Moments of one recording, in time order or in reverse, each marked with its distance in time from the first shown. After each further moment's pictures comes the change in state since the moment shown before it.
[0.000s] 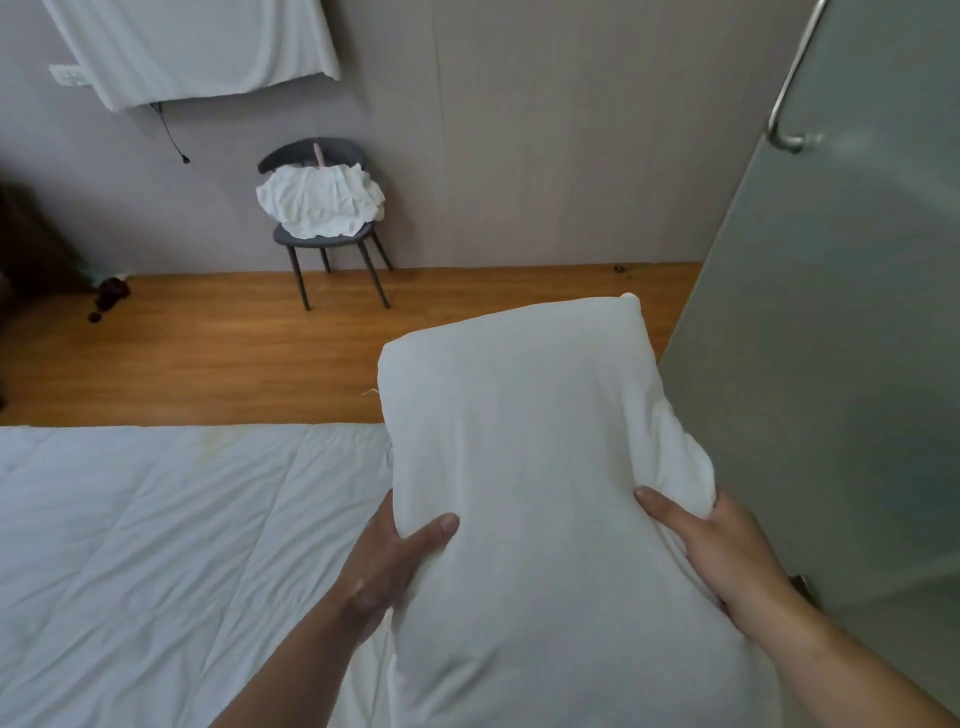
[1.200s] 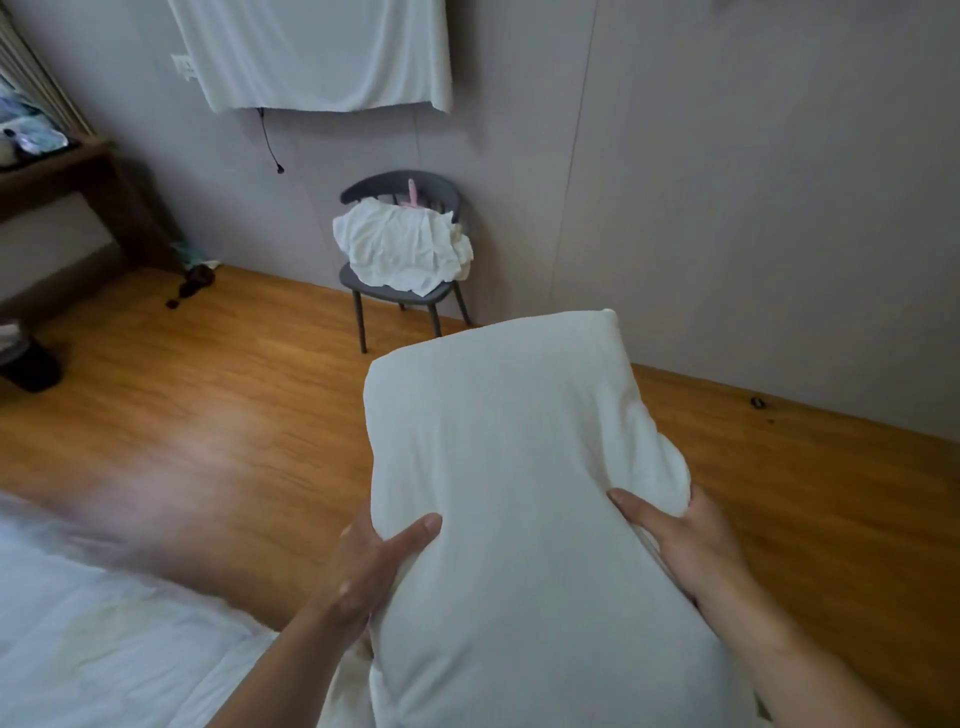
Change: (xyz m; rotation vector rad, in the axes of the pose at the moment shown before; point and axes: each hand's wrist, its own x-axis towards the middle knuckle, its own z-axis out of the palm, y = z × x) left_hand 0.541 0.162 -0.066 -0.094 0.453 -0.038; right_hand 0.604 -0.255 0.190 -0.063 -0.300 -0.105
